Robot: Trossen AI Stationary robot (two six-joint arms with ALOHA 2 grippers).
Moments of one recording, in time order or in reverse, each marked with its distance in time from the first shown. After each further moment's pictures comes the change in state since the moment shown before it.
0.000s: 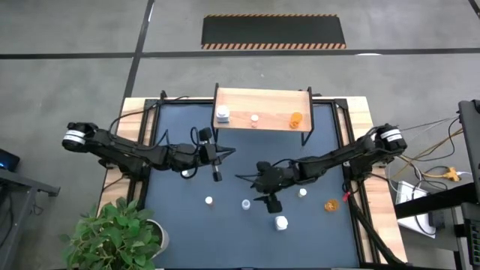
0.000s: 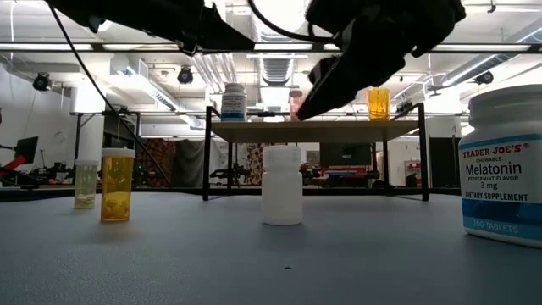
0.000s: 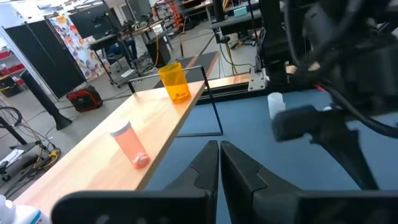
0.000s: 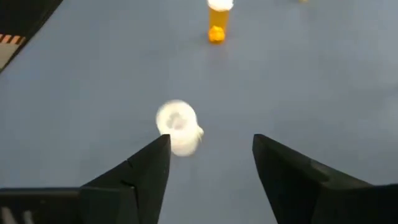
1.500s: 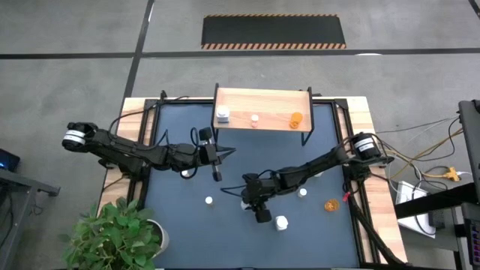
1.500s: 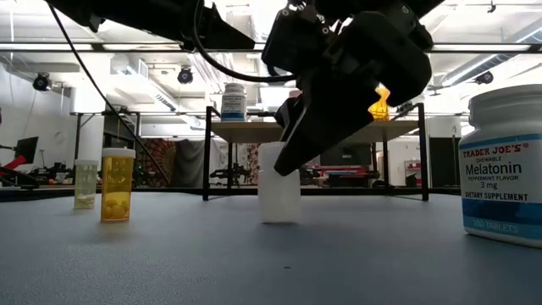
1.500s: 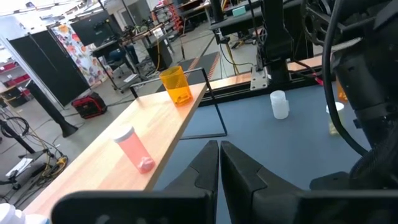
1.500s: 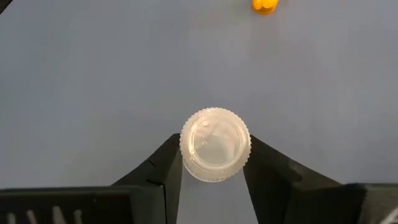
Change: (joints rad) left arm 0.000 -0.001 0.000 0.005 -0.002 0.056; right arm 0.017 0.266 0.169 -0.016 -0.070 0.008
